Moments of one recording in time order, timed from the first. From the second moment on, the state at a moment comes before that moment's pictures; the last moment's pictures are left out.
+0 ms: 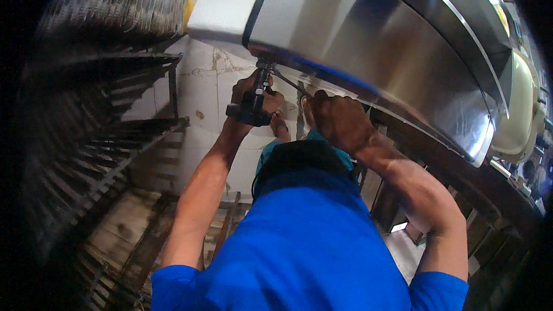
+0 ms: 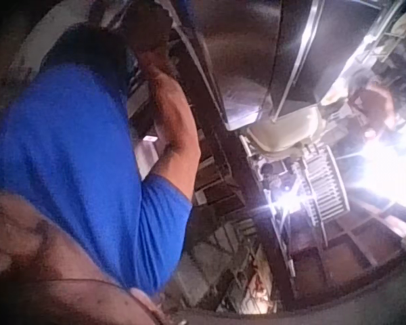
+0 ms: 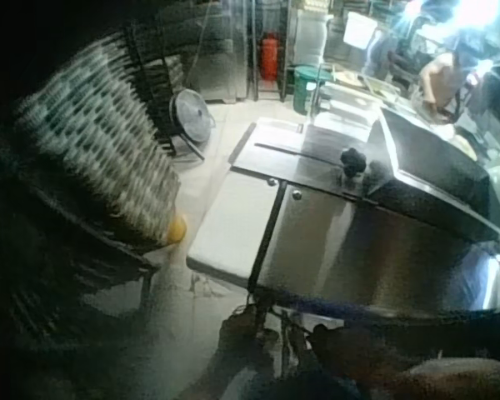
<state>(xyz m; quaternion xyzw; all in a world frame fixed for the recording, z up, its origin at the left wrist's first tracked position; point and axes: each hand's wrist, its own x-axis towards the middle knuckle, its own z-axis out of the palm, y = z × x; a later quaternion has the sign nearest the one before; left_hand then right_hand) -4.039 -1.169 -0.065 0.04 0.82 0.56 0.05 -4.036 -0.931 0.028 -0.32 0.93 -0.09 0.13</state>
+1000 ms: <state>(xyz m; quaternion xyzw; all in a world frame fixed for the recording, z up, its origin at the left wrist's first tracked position) -4.040 -1.166 -0.053 0.08 0.89 0.44 0.05 -4.036 -0.916 -0.050 -0.23 0.94 -0.18 0.20</state>
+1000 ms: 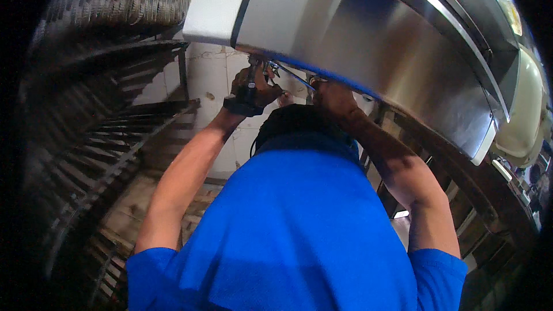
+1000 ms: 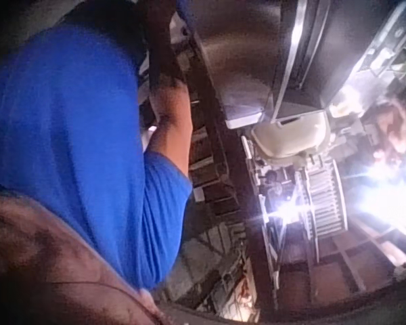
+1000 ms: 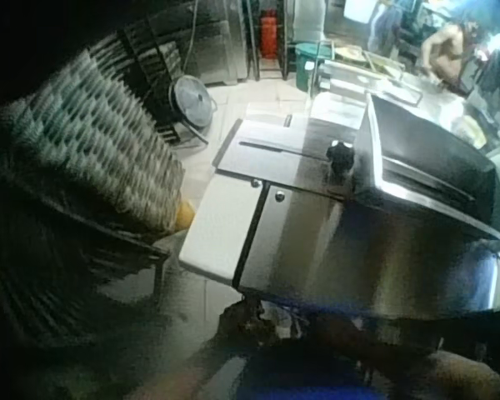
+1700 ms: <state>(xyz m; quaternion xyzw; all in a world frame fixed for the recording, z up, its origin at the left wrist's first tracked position) -4.027 -1.167 -0.075 0.19 0.94 0.28 -0.02 -4.024 -0.915 -0.079 -0.19 0.92 -0.25 0.23</state>
